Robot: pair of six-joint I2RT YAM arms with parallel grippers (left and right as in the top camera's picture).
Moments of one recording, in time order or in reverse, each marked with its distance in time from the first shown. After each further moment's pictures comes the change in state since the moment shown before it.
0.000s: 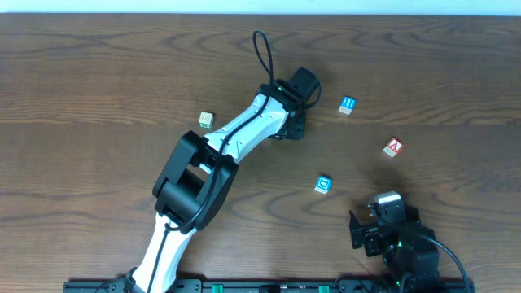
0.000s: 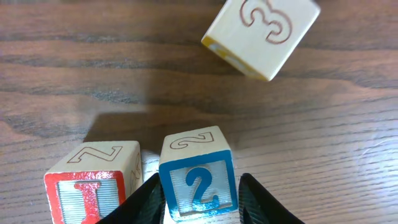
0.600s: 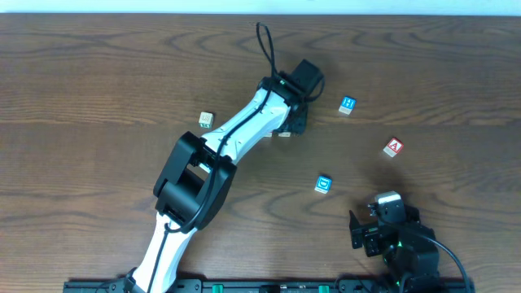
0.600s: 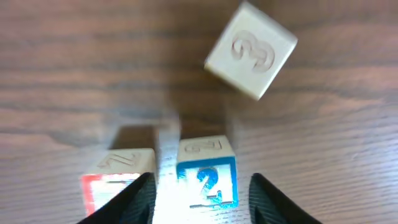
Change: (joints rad) left arm 0.000 0.006 0.102 -0.072 -0.063 0.047; right arm 0.000 0.000 0.000 0.000 0.000 0.000
